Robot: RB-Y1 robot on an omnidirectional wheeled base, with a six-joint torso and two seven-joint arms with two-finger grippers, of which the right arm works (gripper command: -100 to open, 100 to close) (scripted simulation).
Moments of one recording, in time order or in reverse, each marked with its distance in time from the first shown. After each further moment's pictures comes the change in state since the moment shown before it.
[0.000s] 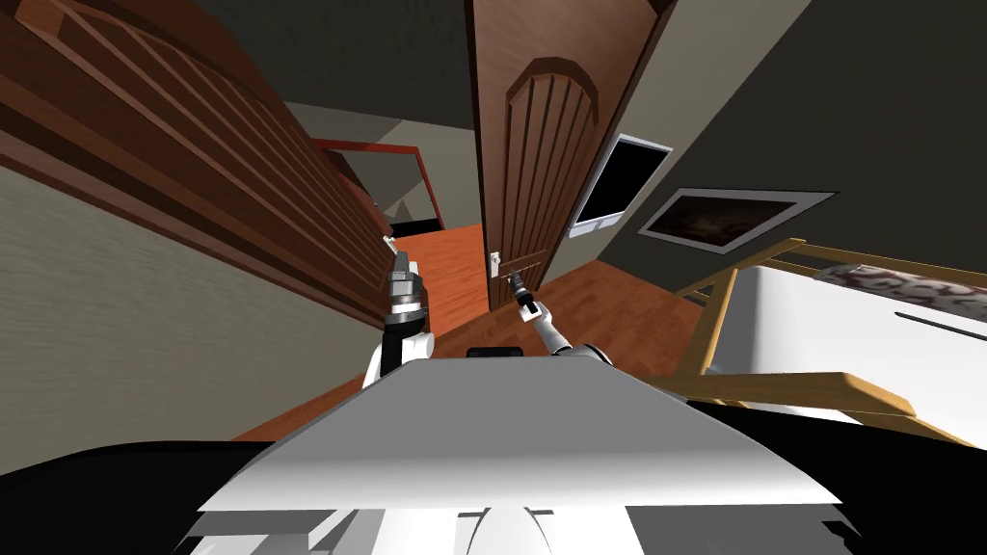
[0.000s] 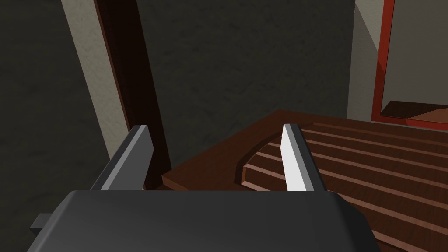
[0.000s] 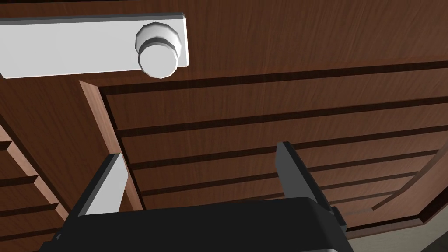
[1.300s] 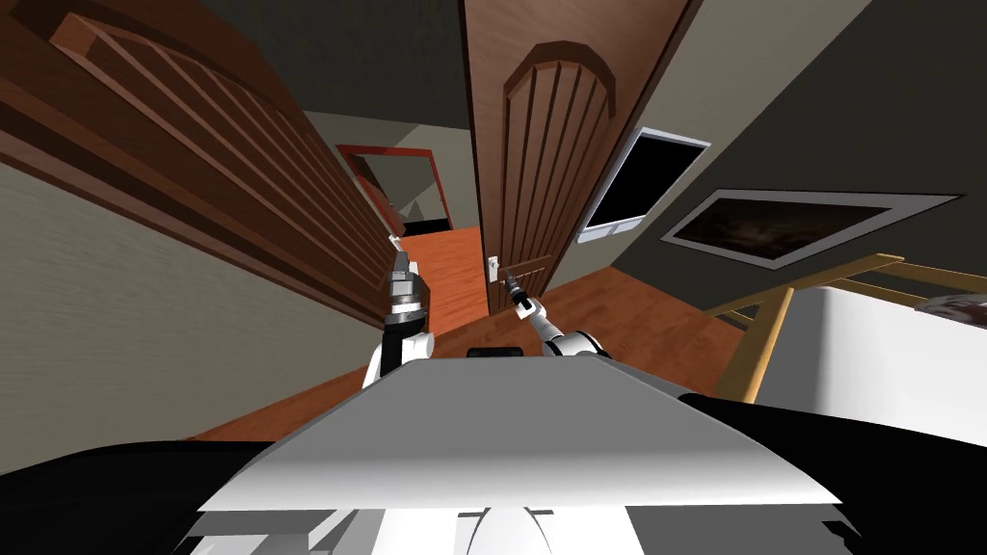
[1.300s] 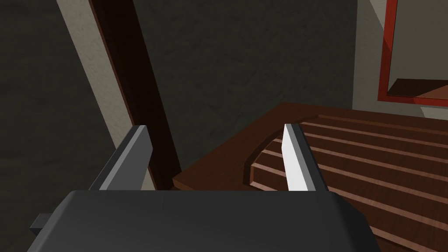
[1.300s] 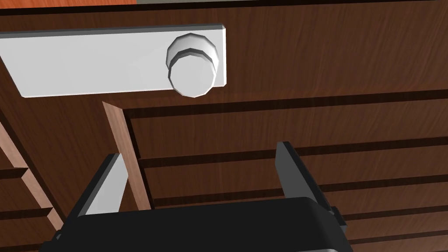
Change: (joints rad) arm -0.136 0.027 0.005 0.211 0.040 0.016 -0.045
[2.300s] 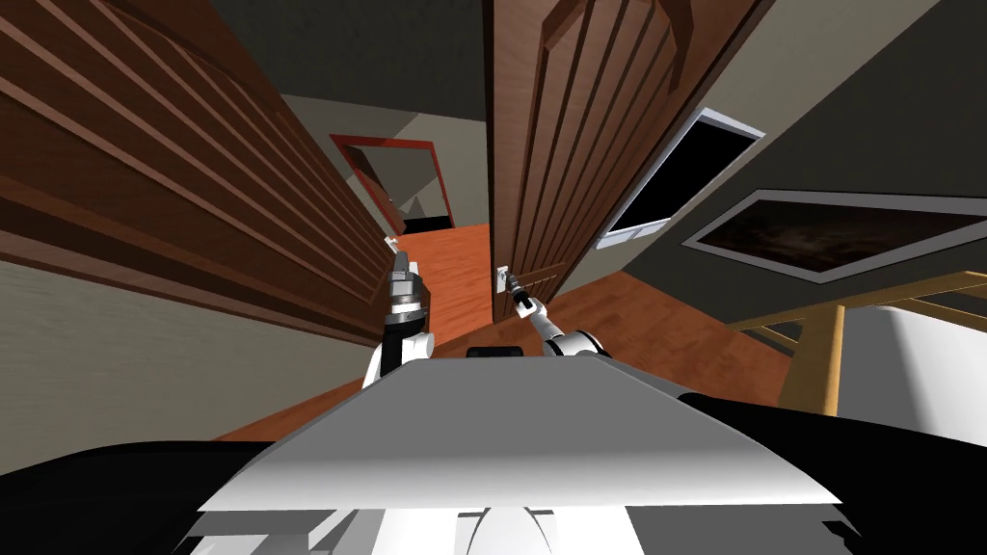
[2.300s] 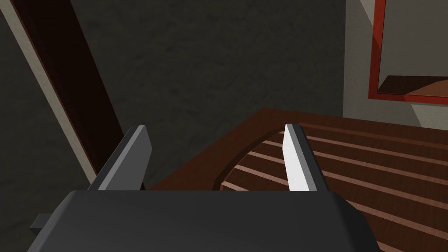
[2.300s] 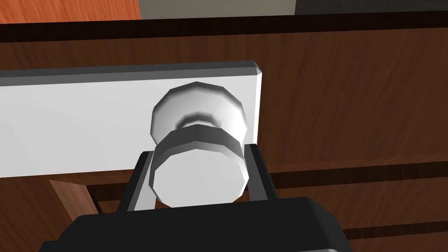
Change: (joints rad) arm -0.006 -0.005 -0.015 0.000 -0.009 -0.002 0.013
